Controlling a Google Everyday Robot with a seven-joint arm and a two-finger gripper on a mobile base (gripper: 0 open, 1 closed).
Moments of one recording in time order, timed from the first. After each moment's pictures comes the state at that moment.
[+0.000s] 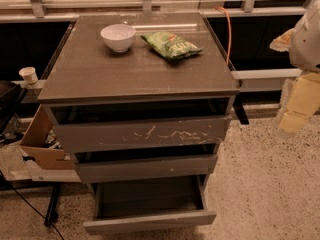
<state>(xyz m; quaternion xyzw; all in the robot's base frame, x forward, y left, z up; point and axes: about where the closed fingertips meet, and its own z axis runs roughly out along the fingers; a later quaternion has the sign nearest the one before) 0.438 -0.217 0.976 -0.60 0.78 -0.03 0.16</state>
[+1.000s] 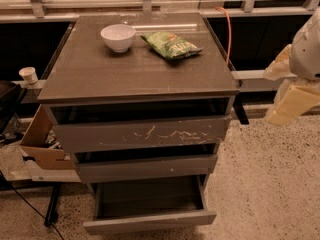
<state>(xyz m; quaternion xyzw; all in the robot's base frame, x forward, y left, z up) 0.437 -0.216 0.966 -0.60 0.78 -0.03 0.17</state>
